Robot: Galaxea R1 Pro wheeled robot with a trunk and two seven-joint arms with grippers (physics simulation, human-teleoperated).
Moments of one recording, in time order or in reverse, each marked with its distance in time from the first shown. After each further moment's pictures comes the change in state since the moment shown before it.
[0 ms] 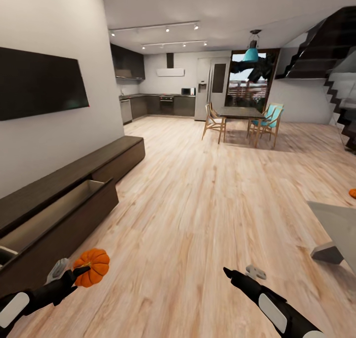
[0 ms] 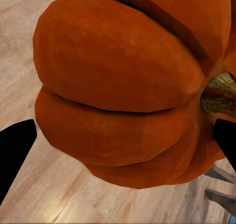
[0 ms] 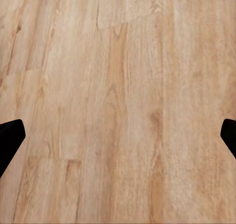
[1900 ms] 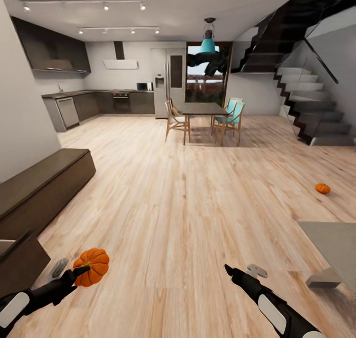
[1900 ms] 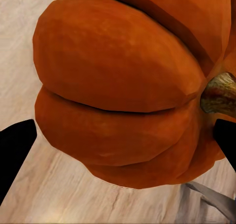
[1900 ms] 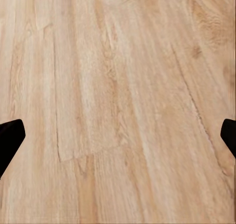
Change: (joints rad) left arm 0.000 0.000 0.000 0.001 -0.003 -0.011 0.001; right arm 0.000 0.005 -0.001 0.009 0.004 -0.082 -0.002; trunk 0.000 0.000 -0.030
